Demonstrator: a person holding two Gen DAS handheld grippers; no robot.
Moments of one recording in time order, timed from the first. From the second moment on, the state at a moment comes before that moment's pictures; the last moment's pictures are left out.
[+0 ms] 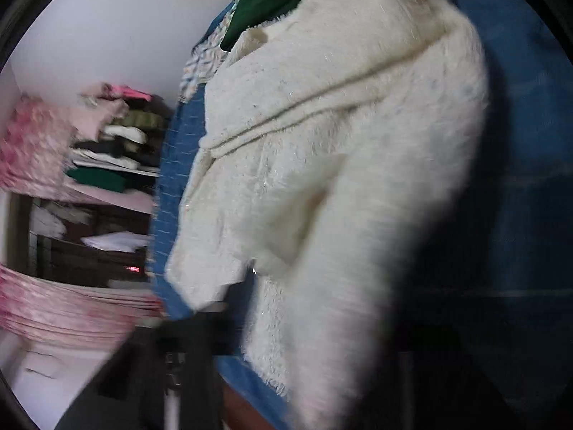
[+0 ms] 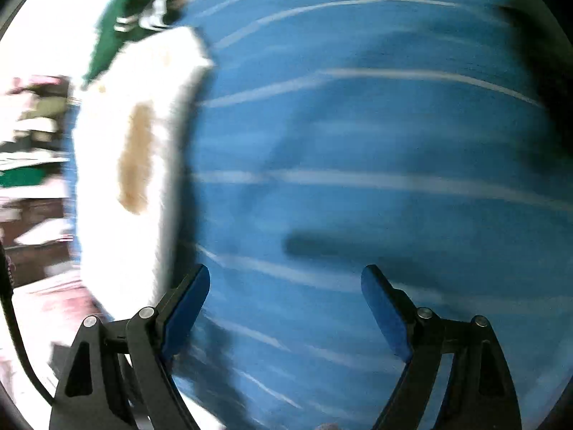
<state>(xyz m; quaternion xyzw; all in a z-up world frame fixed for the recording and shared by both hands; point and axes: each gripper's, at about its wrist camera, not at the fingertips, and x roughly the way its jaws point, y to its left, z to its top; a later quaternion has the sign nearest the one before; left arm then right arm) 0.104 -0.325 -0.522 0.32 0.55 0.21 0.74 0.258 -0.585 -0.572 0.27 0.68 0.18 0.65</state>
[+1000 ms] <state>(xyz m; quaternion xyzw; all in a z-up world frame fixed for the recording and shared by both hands) 0.131 -0.028 -0.443 -0.09 0.60 0.14 0.78 0.404 -0.187 -0.433 0.17 0.70 0.14 0.68</state>
